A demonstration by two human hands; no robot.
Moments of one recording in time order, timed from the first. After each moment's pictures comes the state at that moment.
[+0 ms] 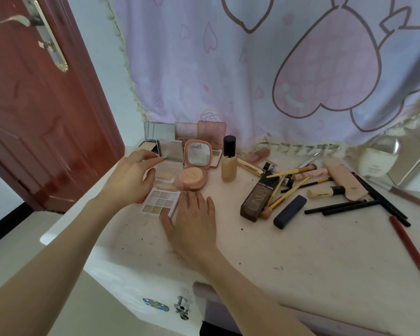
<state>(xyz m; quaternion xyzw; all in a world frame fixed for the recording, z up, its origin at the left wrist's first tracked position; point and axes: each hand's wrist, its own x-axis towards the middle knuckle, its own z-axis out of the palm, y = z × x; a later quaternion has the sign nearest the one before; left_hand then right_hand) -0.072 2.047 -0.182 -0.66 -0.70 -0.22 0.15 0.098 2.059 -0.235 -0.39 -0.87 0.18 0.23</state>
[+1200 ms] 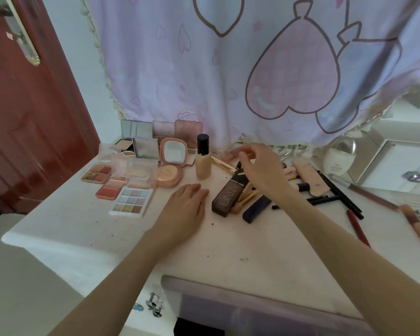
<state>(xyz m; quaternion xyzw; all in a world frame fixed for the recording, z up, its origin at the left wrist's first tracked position) 0.079 2.068 -0.229 -0.67 -0.72 -0.19 0.00 0.232 2.175 -0.155 -0.43 -0.80 0.23 0.33</state>
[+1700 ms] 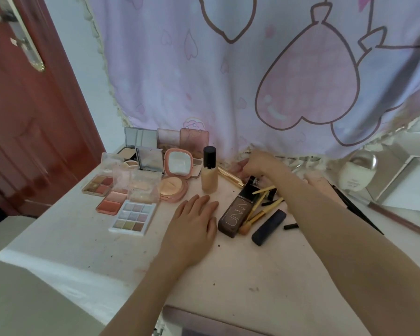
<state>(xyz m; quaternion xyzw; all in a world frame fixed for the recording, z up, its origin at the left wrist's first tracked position) 0.088 2.077 -0.233 -0.64 -0.75 -0.15 0.00 0.184 2.273 -0.160 -0.54 -0.82 0.20 0.00</state>
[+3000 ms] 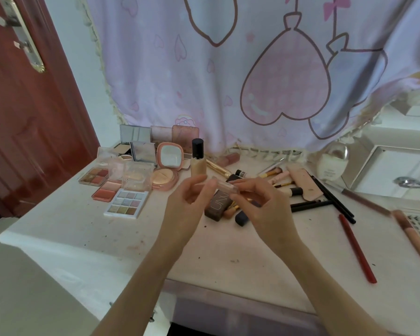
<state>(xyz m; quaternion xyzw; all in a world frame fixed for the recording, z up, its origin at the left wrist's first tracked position) 0.142 2.042 -0.174 -0.39 -0.61 -0.63 -0.28 0.274 2.113 -0.181 -0.26 -0.75 0.36 0.48</state>
